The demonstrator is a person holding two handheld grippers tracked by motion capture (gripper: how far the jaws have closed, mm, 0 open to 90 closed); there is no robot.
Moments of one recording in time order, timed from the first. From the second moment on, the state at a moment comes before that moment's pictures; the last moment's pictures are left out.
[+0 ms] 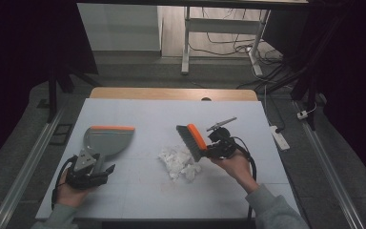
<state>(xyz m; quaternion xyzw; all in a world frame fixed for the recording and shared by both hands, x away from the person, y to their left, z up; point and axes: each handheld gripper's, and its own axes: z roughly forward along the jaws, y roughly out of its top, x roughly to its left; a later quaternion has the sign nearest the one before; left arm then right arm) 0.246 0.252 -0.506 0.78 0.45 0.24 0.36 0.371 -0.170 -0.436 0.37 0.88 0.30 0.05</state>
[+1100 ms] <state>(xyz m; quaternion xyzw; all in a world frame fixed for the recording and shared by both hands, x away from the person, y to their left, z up) 0.246 0.246 -0.505 0.78 0.45 0.24 0.36 0.326 -0.296 -0.451 0.39 0.84 0.34 0.14</state>
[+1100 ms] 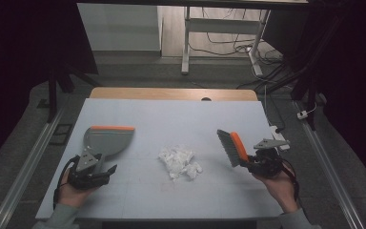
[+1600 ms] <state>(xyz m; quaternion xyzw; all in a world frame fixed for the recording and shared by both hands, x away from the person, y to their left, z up) 0.244 0.241 -0.504 0.79 0.44 0.24 0.36 0.313 -0.311 -0.468 0.37 0.84 0.35 0.18</state>
